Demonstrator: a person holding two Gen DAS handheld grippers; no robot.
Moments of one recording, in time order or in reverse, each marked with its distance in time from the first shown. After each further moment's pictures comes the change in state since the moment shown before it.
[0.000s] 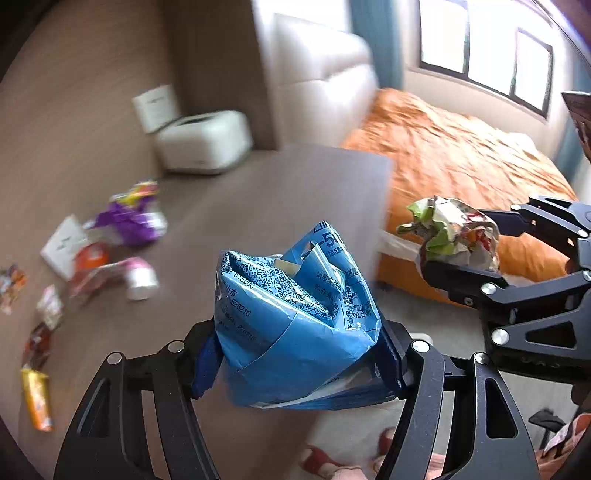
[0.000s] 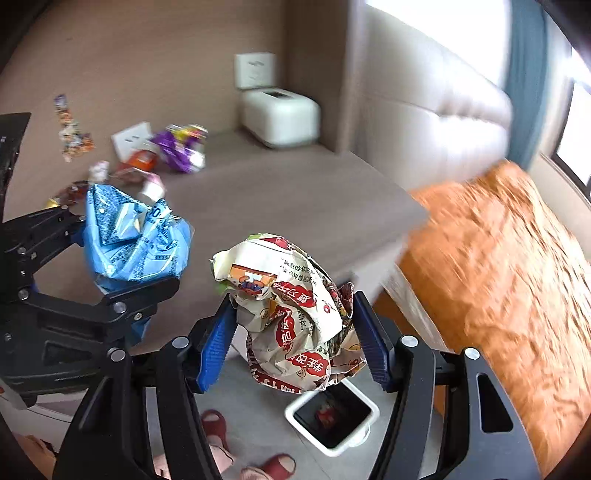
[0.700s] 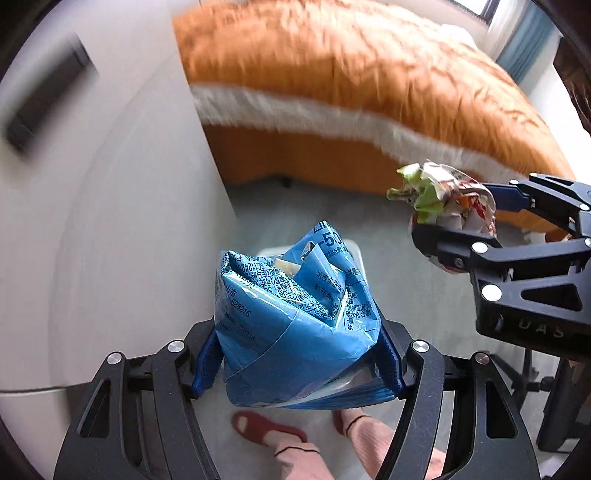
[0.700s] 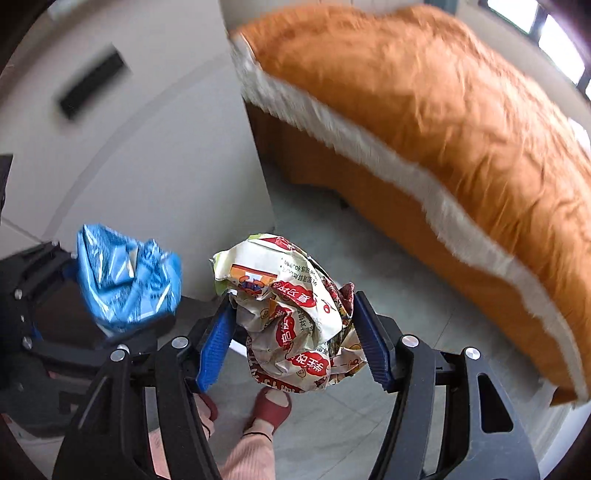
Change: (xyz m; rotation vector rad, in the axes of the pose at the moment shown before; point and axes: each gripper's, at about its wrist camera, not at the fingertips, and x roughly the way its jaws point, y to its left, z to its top) left arm 0.262 -0.180 -0.112 0.185 0.386 -0.301; right arm 0.169 -0.151 -0.218 0.364 0.368 -0.135
